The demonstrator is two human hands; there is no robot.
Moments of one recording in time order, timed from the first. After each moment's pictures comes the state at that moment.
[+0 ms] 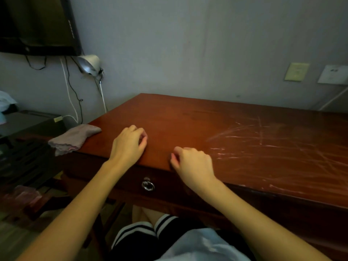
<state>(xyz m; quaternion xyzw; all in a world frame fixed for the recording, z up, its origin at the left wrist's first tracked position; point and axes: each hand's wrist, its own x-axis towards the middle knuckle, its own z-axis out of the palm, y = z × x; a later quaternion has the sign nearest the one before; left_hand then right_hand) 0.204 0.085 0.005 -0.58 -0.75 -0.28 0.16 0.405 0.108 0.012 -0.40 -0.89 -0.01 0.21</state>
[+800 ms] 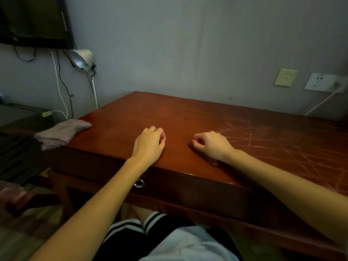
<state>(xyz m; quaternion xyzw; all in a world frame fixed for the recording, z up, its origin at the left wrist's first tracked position) 0.264 0.120 -0.002 -0.61 -0.73 -0.29 0.11 0.458 0.210 0.030 -0.37 -0.92 0.02 0.11</state>
